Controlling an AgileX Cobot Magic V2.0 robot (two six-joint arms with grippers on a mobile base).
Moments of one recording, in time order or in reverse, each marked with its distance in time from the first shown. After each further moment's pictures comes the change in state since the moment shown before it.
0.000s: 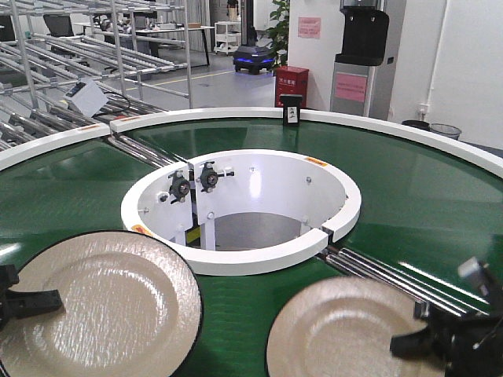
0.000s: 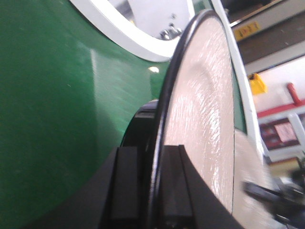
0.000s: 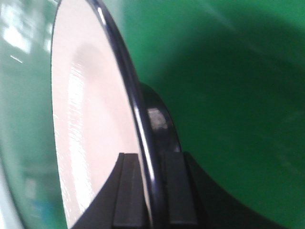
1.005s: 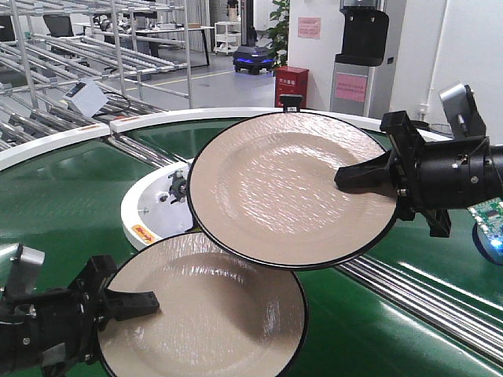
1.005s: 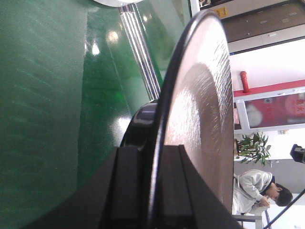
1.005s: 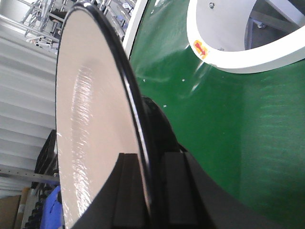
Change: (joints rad) left arm -0.423 0.000 0.000 -0.188 -0.198 -0.209; right arm 0.210 -0.054 -0.568 -0.058 0.093 0.506
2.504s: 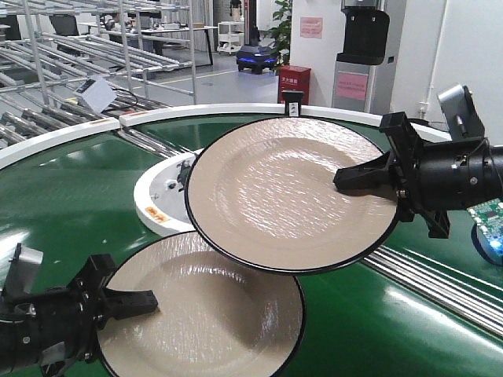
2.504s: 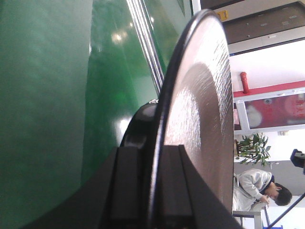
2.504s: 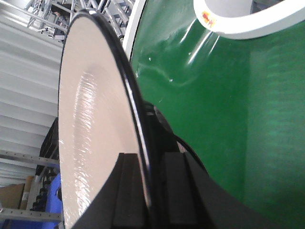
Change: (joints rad) left arm 0.000 0.000 0.001 -0.007 -0.011 -0.001; right arm 0.000 0.002 0.000 0.000 0.007 0.000
